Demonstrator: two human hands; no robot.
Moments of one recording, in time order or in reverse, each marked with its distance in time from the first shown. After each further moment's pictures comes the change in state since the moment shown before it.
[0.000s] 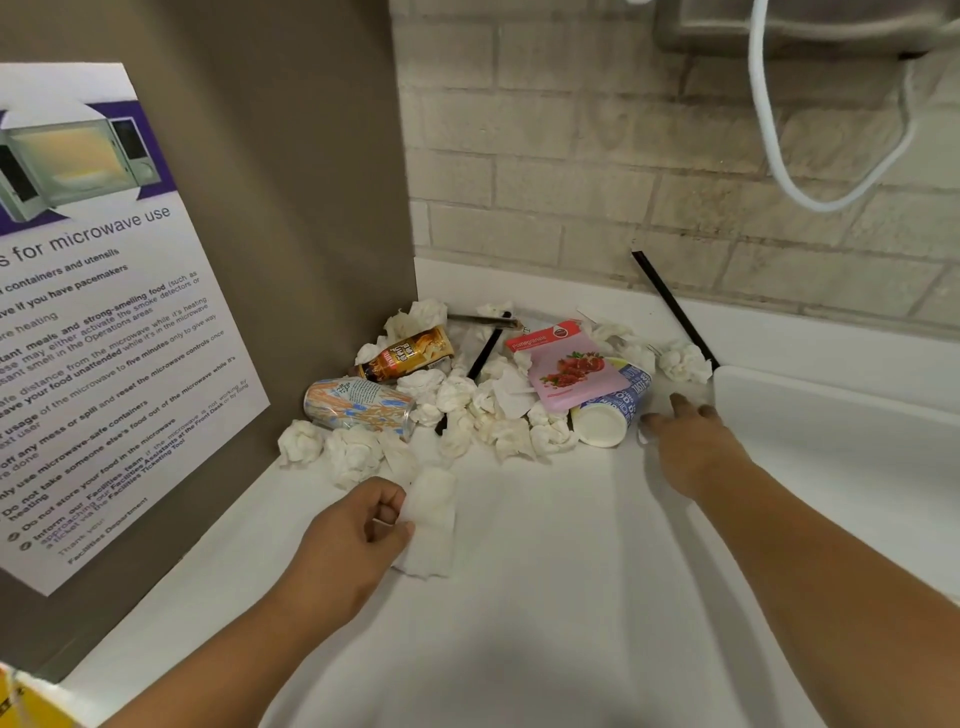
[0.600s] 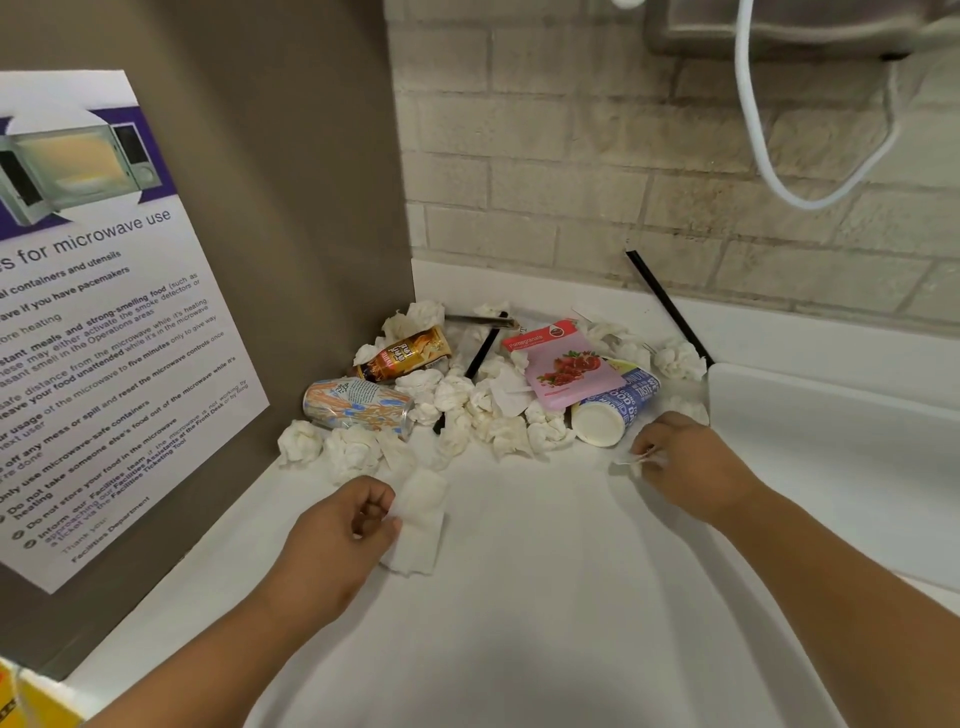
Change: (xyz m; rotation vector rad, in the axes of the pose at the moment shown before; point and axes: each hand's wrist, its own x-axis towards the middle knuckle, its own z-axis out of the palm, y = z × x) left_hand -0.004 0.000 -0.009 0.084 0.059 0.068; right_hand -0.015 0.016 0.023 0.441 0.295 -0.307
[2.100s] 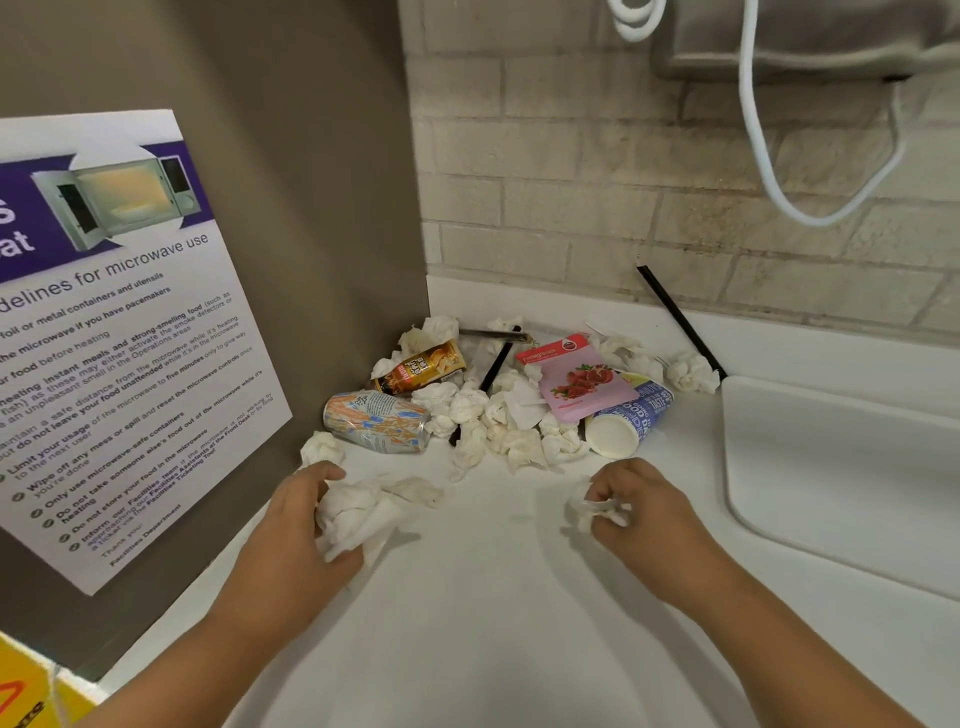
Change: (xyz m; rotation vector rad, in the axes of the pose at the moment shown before) left_hand -0.004 -0.038 -0.031 0.153 0.206 0.084; right_hand -0.056 -0.090 0.002 0.418 -0.002 0.006
